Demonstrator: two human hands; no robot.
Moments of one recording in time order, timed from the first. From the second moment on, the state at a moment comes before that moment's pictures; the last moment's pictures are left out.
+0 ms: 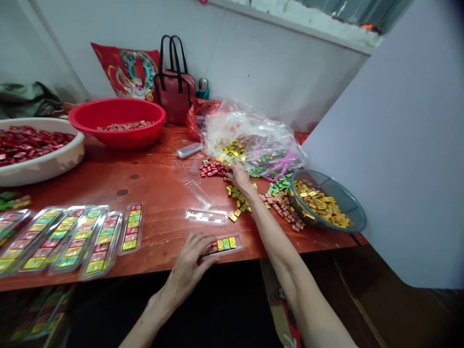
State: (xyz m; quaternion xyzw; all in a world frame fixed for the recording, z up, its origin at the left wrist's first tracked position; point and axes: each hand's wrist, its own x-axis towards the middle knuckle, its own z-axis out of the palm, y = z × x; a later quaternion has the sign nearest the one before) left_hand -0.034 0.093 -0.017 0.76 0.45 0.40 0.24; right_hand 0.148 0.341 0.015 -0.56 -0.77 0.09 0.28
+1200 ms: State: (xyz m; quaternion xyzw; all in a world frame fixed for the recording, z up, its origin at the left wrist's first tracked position) left_hand 0.004 0.041 0.014 0.48 0.46 0.48 0.58; right_hand 0.172 0.074 0.018 -0.43 -0.51 0.60 0.44
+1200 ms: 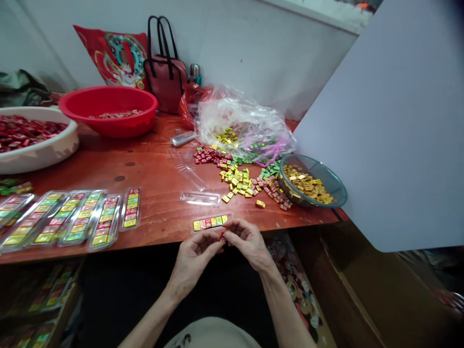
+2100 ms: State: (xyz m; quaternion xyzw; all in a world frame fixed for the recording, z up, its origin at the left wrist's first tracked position) left_hand -0.021 0.079 0.002 0.77 0.52 0.34 0.16; right_hand 0.180 0.105 -0.007 -0.56 -0.75 0.16 0.31
